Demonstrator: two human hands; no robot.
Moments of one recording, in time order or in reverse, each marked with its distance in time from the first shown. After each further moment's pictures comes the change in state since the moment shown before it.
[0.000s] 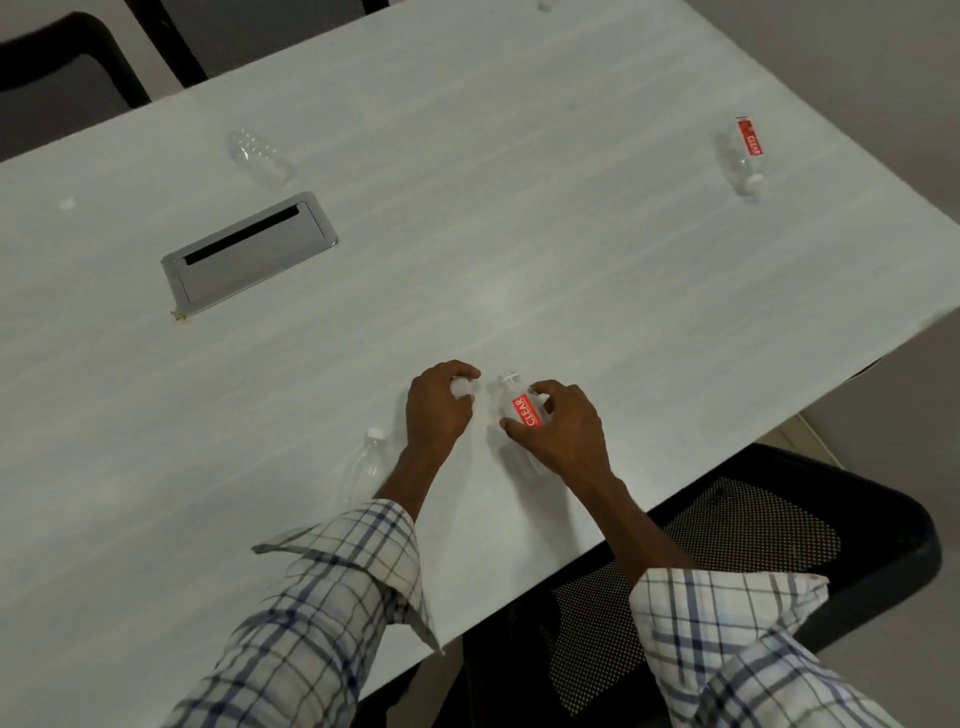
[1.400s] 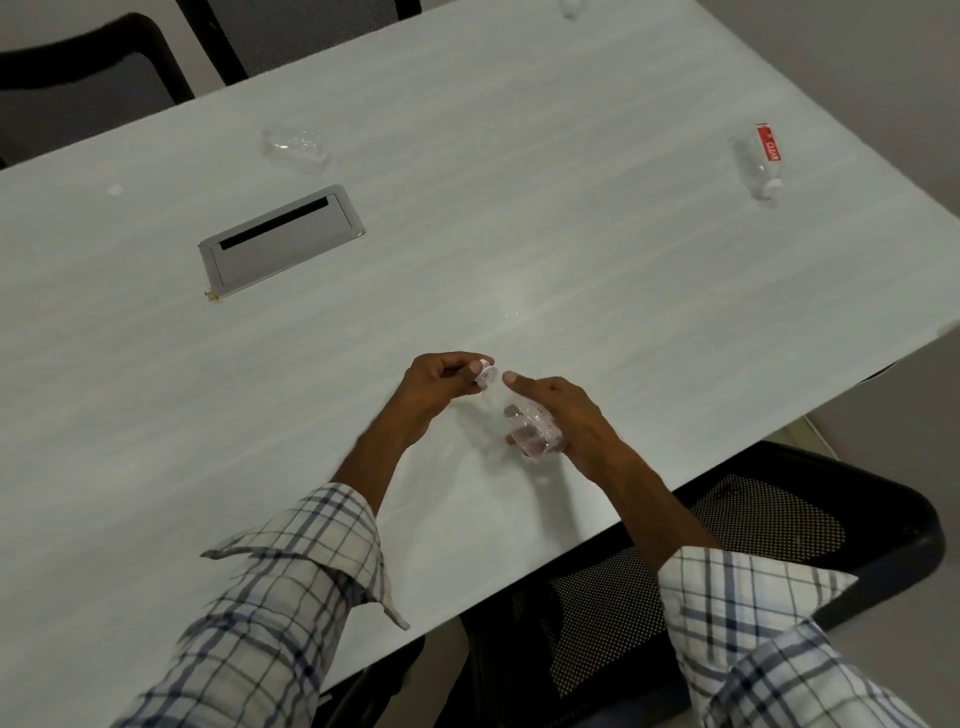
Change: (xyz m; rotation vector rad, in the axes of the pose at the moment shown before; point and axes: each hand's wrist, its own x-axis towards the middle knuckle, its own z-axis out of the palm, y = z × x) left_hand -0.014 0.006 -0.048 -0.654 -0.350 -0.096; right_hand -0.018 -0.039 -0.027 0.692 -0.436 0.332
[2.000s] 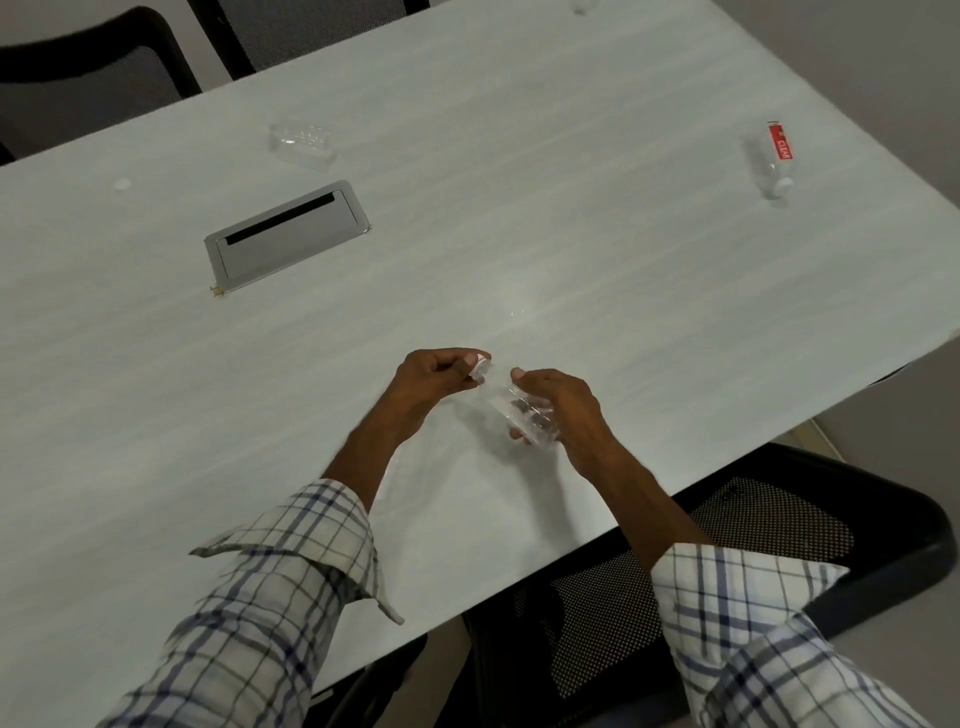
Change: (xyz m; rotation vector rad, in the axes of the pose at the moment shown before) left_hand -0.005 0.002 -0.012 -0.026 -0.001 0.011; right_hand 0.002 -0.001 0.009 0.046 0.074 -0.098
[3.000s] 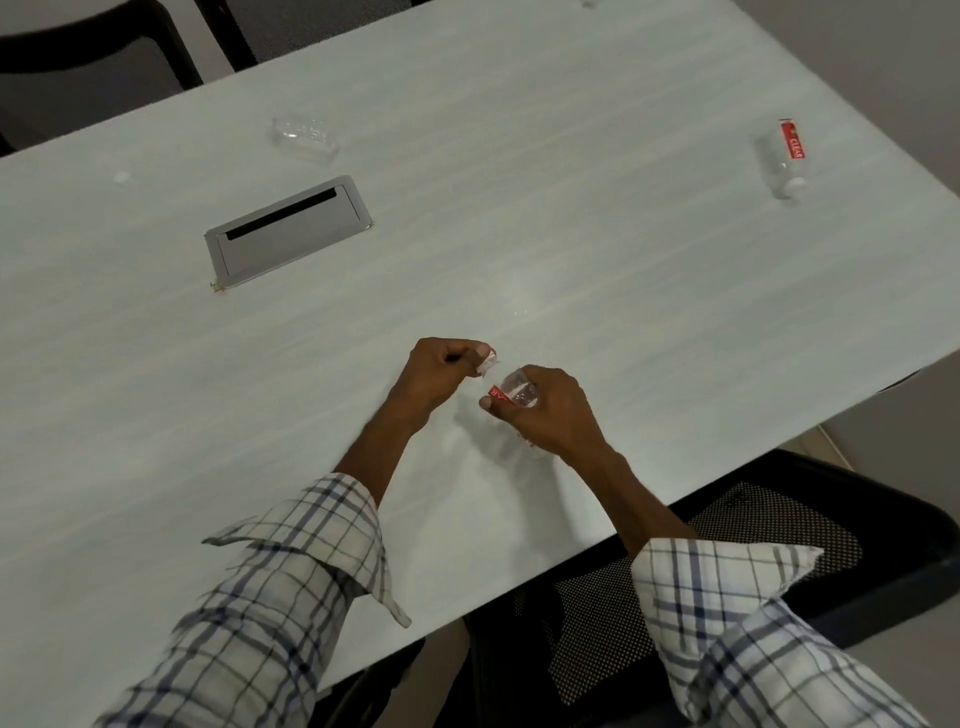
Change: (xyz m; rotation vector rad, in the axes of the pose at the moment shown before) left_hand 0.017 0.007 0.008 0.261 0.123 0.005; right_hand 0.016 0.008 0.012 -0.698 0.073 -0.361
